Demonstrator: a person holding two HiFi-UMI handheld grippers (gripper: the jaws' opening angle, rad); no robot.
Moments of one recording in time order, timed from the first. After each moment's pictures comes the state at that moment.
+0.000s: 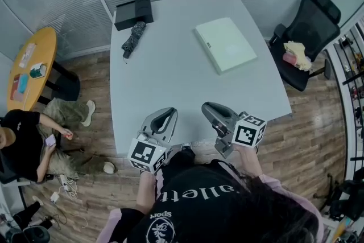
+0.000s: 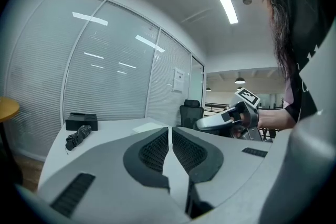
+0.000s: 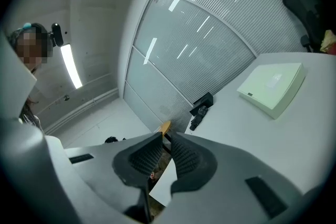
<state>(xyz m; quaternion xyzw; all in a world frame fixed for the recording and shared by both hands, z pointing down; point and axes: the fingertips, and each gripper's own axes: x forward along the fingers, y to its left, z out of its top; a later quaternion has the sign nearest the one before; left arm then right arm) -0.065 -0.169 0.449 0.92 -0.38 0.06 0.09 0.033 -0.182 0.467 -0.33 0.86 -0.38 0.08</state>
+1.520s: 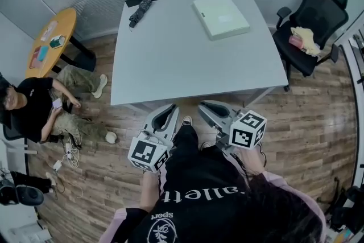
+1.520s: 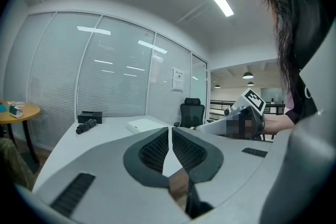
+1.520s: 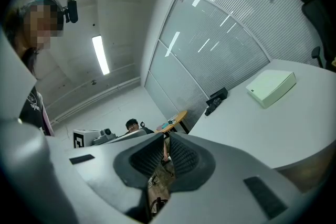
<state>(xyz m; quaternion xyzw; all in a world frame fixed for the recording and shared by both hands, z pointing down) 0.027 0.031 0.440 0.89 -0.45 0.07 0.08 0.098 0.020 0.466 -0.24 0.92 -0.32 0.04</state>
